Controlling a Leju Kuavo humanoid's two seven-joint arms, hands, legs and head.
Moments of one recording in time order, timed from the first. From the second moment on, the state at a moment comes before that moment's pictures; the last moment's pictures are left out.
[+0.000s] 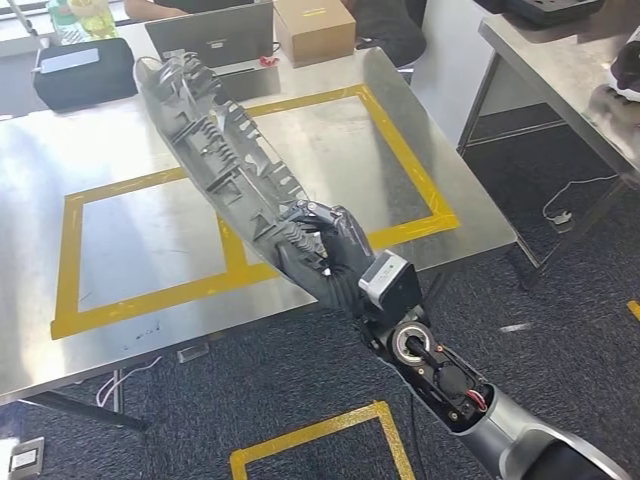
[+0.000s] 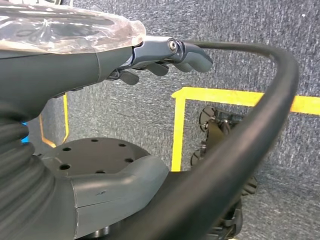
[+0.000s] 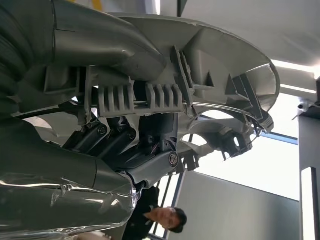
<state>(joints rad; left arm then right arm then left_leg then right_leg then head) -0.08 0.09 -0.45 -0.18 0.52 0.18 0.08 -0.38 -0.01 0.60 -1.55 -0.20 -0.22 -0.54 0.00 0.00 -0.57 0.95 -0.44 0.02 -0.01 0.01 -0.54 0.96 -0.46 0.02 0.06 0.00</state>
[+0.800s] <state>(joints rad) -0.09 0.09 -0.49 -0.18 0.54 0.18 0.06 -0.78 0.22 0.85 -0.82 0.49 -0.38 -0.17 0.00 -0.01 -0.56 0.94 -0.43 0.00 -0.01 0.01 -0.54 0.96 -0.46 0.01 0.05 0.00</state>
